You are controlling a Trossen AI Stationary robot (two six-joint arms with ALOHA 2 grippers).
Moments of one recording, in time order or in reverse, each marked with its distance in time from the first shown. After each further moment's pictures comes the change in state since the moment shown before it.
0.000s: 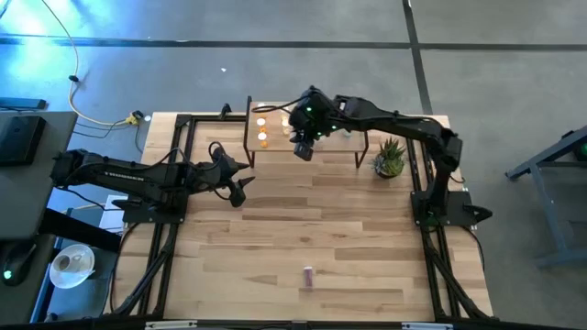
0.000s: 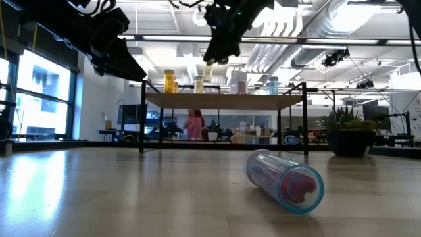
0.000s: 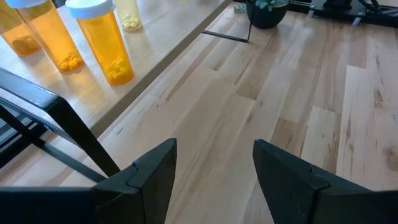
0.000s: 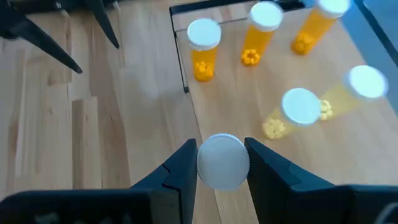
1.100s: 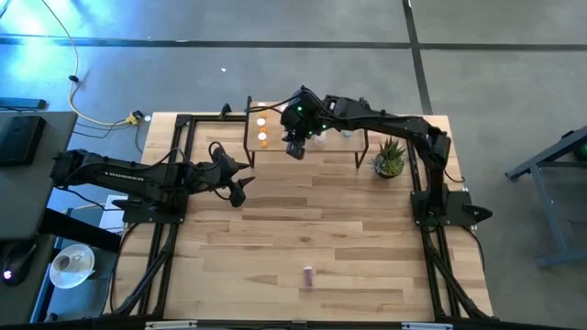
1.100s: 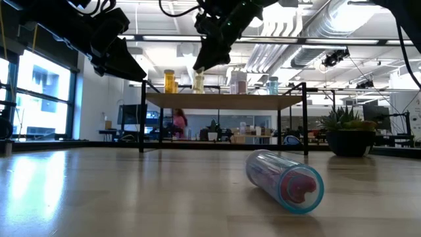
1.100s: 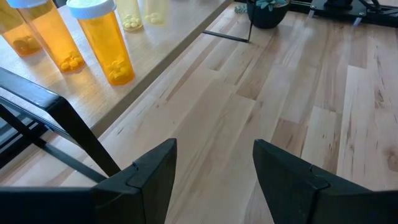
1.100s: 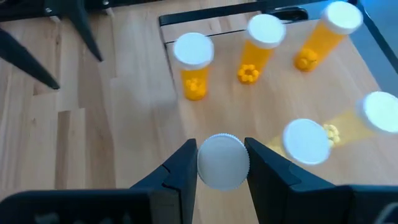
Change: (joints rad) left arm 0.000 0.000 0.000 0.000 -0.002 -0.001; right arm -0.017 0.096 0.055 0.058 -0.019 -0.031
